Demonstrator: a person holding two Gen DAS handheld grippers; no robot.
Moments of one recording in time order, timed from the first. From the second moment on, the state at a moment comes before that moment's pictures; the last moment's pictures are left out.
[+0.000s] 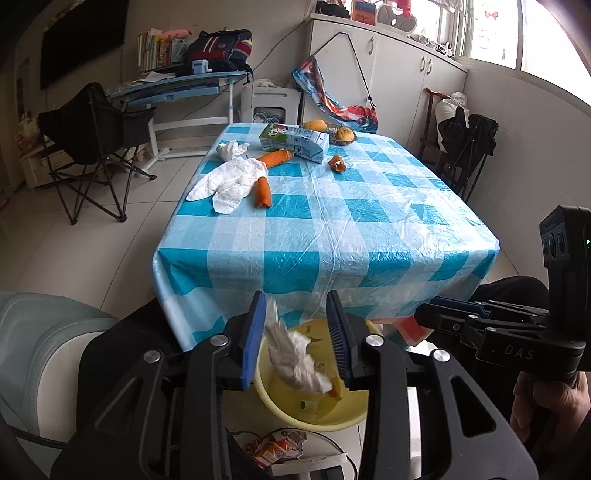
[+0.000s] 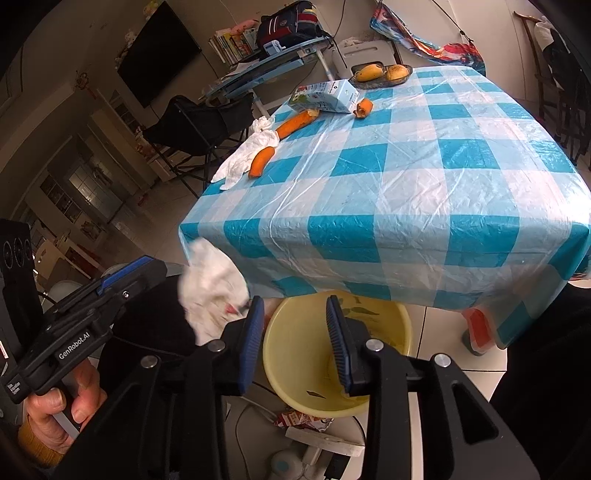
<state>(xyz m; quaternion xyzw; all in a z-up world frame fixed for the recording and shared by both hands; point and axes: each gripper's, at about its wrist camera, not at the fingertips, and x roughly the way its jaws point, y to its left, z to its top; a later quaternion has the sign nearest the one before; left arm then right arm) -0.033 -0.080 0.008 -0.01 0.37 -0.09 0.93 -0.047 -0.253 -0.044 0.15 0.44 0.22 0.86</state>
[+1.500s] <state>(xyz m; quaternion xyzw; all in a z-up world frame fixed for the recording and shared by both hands) 0.046 -0.014 -0.024 -0.07 0.35 0.03 0.93 0.216 -0.257 -0.048 -0.07 0.47 0.15 0.86</state>
